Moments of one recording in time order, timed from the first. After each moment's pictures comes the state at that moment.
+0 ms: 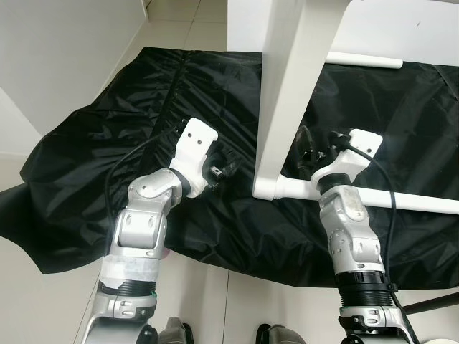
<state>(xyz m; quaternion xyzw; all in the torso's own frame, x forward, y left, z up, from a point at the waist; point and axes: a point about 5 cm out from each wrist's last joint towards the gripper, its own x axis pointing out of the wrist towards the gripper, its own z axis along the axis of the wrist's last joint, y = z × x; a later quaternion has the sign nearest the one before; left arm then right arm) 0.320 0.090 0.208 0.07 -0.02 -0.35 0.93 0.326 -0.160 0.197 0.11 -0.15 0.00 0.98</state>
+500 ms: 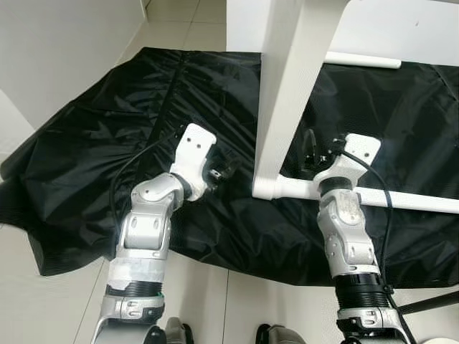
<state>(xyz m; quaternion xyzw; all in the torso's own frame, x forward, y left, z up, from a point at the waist) 0.324 0.092 0.202 0.07 -0.01 -0.33 0.94 0.325 -0.163 0.190 0.05 -0.16 -0.06 0.98</state>
